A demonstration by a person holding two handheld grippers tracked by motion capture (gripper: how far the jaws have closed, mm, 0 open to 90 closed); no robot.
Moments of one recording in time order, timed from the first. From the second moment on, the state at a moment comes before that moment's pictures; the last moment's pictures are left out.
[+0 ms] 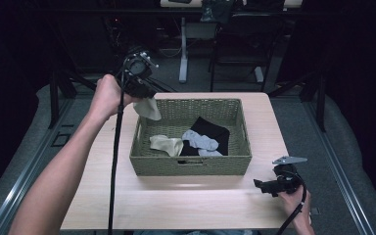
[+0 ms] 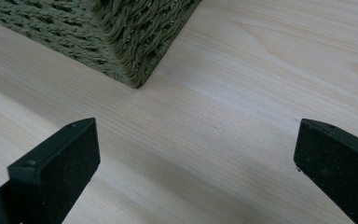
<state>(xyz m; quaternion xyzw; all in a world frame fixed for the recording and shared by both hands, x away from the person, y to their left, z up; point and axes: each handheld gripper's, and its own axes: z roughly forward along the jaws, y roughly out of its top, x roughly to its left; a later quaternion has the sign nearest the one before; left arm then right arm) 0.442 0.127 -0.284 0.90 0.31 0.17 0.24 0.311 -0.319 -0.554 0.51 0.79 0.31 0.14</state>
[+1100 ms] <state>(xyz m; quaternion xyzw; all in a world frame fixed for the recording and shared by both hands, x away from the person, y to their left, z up) 0.446 0.285 -0.393 0.84 0.48 0.15 0.21 0.310 -0.318 -0.555 0.51 0.79 0.31 0.14</state>
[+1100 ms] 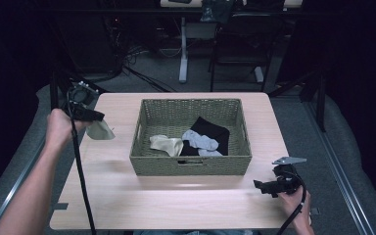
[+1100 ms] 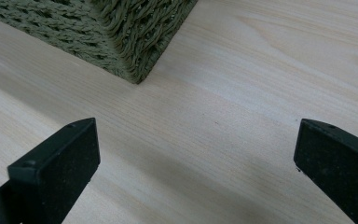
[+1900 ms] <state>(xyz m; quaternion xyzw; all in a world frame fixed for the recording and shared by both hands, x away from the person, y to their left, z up) 0.459 0.321 -0.524 0.79 0.57 0.07 0.19 0.310 -0.317 -0.555 0.51 0.79 0.31 0.13</state>
